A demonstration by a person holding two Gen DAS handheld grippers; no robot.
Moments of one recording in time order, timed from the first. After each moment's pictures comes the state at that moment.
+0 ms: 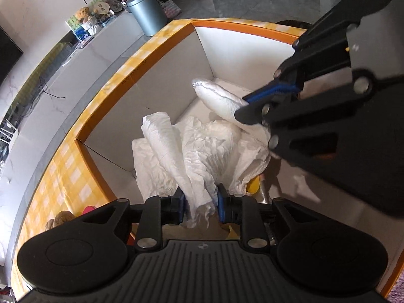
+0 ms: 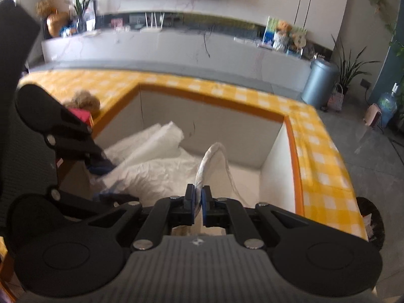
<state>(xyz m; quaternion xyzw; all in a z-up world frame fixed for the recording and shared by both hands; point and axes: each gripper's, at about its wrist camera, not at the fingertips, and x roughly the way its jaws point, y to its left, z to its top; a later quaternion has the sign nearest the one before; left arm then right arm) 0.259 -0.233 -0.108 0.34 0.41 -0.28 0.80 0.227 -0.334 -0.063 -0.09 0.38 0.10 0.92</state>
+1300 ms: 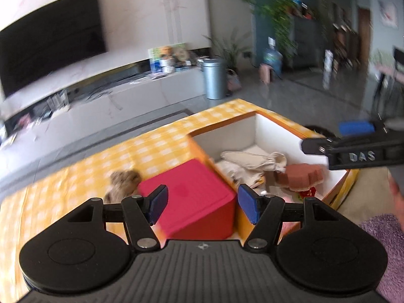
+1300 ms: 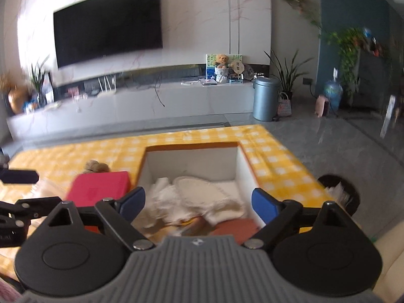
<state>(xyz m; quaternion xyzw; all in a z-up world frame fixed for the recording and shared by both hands) 0.128 -0.072 0.017 0.11 0.30 -0.21 0.92 0.079 -0.302 0.025 0.04 0.27 -0.03 0.96</state>
